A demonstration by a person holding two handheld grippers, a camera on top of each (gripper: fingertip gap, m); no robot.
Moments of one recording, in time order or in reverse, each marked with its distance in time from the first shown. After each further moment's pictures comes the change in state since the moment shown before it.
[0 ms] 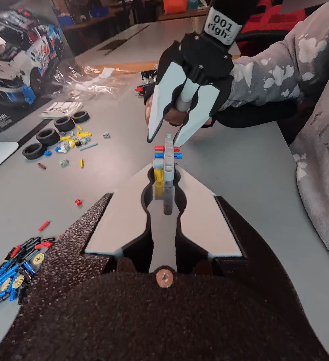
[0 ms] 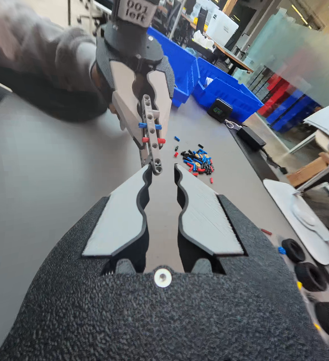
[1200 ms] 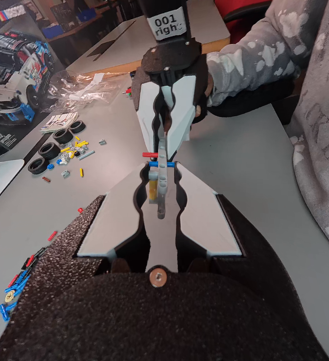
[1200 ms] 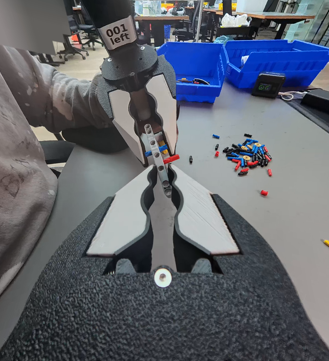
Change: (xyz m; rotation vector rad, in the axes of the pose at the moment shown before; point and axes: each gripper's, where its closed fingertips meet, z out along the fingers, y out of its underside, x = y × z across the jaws) left arm 0.018 -0.003 0.000 -0.043 0.013 0.124; right arm -0.022 -0.010 0.010 0.038 -0.205 0.392
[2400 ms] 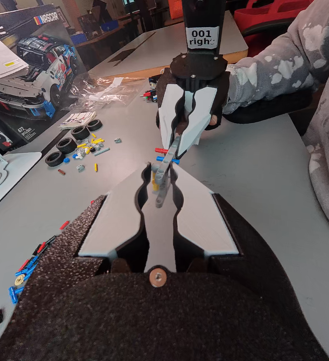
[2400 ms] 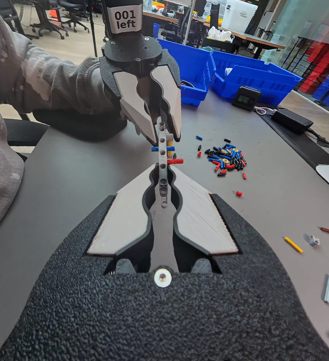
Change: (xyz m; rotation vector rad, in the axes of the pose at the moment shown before) left arm -0.020 0.005 -0.009 0.042 -0.066 -0.046; right arm 0.011 0.007 -0.003 0.000 0.088 -0.158
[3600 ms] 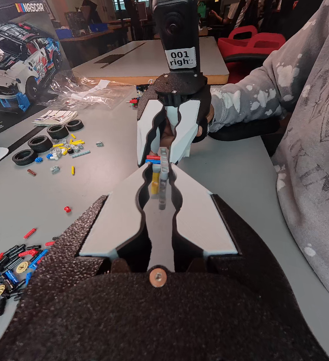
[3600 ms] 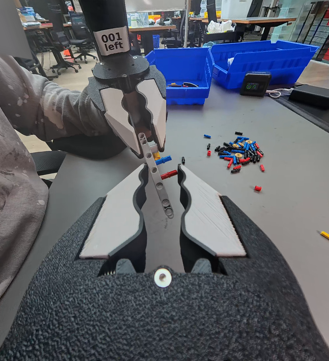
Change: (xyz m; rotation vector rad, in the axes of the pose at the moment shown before) left arm 0.015 -0.012 0.004 0.047 0.081 -0.130; right arm 0.002 -0.006 0.004 0.028 -0.043 0.209
